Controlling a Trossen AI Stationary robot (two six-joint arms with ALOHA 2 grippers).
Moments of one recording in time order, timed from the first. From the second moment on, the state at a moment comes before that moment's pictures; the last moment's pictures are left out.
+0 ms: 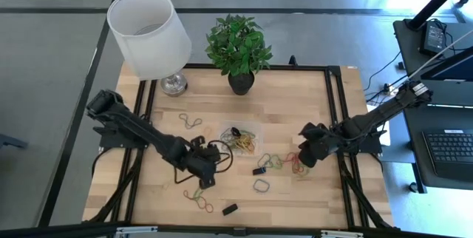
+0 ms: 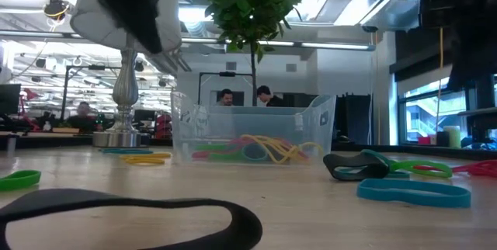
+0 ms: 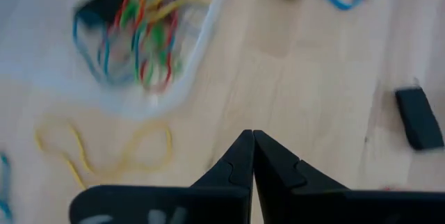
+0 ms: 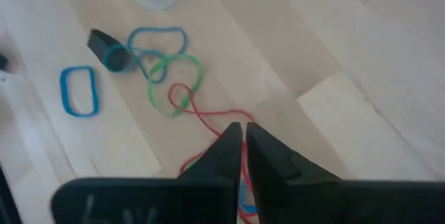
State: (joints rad) left arm -0.49 1.63 1.20 -0.72 -0.31 -0.76; right arm 0.51 0.98 0.64 -0.76 0.31 1.12
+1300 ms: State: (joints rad) left arm -0.67 1.90 1.21 -0.71 -0.16 -1.27; right arm 0.51 0.99 0.63 -0.66 0.29 1.07
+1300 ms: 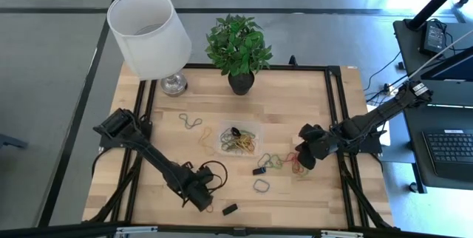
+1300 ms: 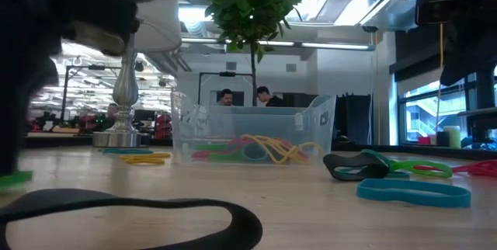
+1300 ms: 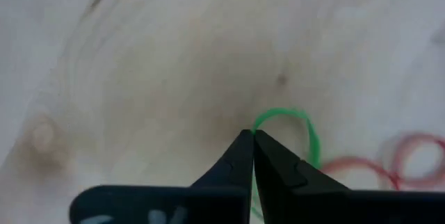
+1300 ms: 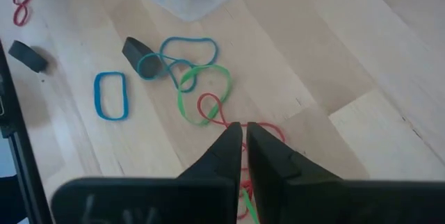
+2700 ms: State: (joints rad) left arm -0.08 1.86 1.43 -0.76 -0.15 -0.40; right arm 0.51 0.99 0.63 -0.65 0.38 1.04
